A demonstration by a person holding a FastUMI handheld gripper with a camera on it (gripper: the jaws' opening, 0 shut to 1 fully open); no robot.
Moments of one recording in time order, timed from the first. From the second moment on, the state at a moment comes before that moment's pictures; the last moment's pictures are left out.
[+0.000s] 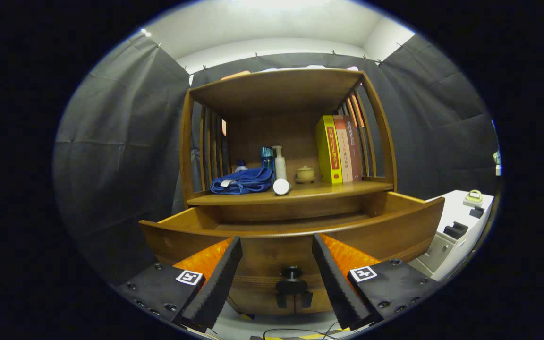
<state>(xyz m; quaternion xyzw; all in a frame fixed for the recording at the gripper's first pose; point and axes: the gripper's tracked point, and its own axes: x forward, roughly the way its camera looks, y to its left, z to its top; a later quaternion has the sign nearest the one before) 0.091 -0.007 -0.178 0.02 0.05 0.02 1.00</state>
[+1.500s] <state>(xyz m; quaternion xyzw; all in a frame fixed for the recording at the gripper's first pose) 0.175 -0.027 -0.202 -0.02 0.07 -0.04 1.00</state>
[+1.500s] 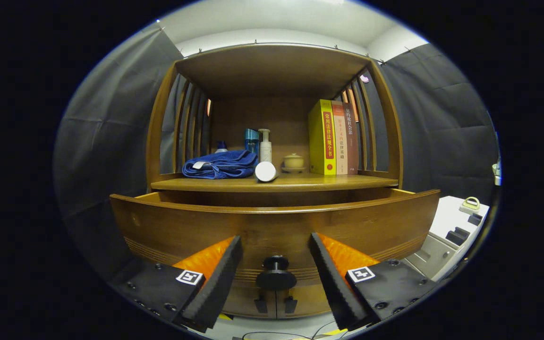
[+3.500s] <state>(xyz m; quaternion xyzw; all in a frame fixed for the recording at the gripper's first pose) 0.014 -0.038 -0.038 0.01 0.03 -0.04 1.00</state>
